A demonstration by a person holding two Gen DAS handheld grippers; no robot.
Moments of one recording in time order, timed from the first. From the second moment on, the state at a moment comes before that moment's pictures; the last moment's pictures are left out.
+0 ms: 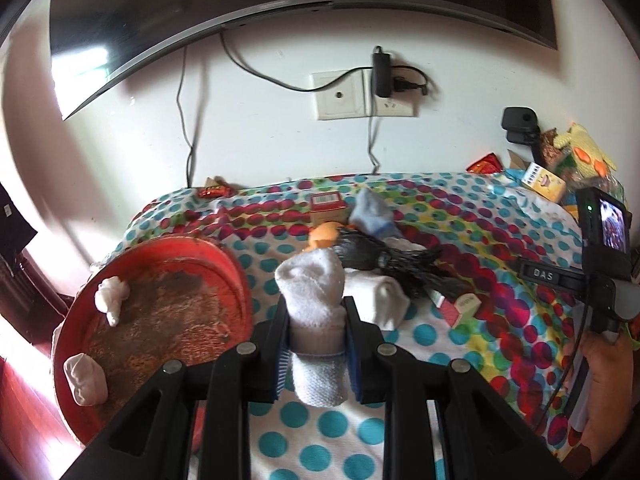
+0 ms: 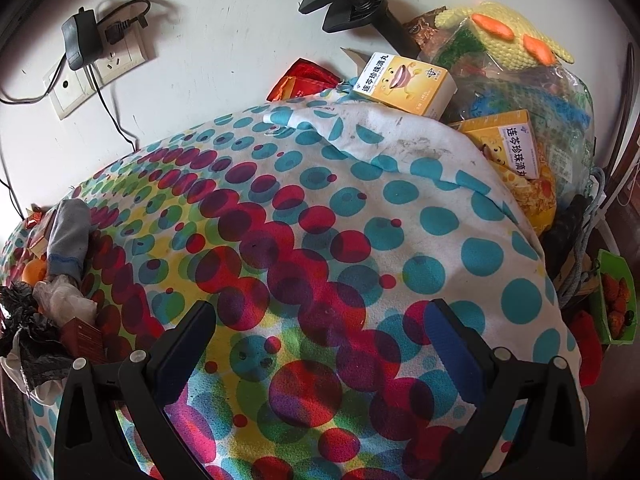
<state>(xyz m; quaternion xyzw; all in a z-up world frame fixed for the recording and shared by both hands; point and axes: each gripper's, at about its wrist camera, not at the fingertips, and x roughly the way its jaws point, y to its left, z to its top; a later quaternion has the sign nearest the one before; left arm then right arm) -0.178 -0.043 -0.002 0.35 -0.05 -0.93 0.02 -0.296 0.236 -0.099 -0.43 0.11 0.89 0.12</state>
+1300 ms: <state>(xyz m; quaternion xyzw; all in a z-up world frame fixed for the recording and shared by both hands) -0.188 -0.136 -0.023 0.38 -0.03 -0.92 0.11 -0.297 0.234 -0.101 -0.44 0.09 0.88 0.12</state>
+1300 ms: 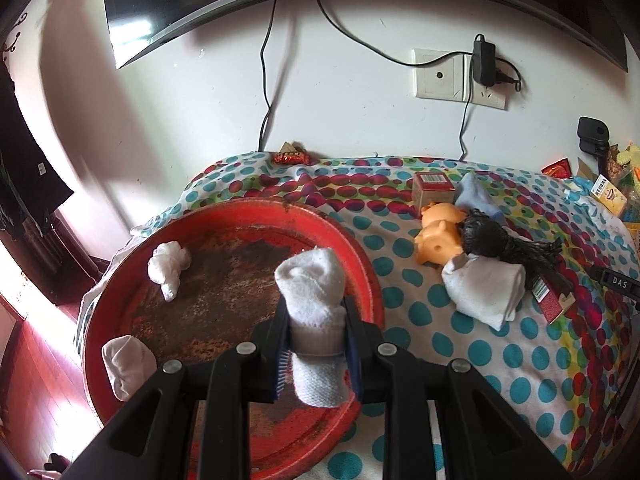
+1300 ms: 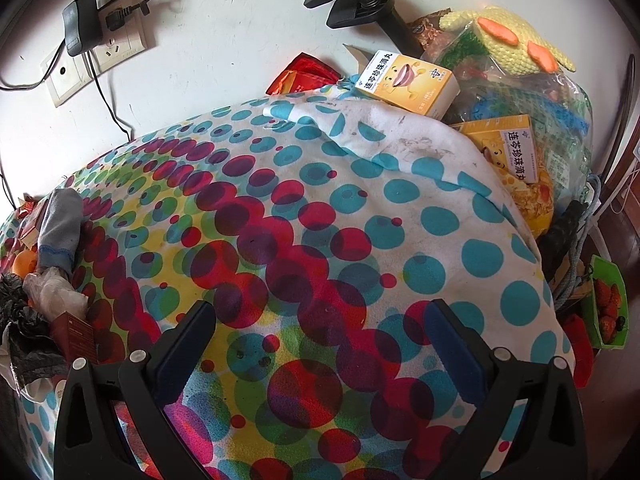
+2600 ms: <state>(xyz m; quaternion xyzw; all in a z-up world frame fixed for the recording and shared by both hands) -0.196 -0.272 -0.076 0.45 0.05 -0.87 0.18 -0.296 0.233 -0.101 -0.44 0.09 0.88 0.13</state>
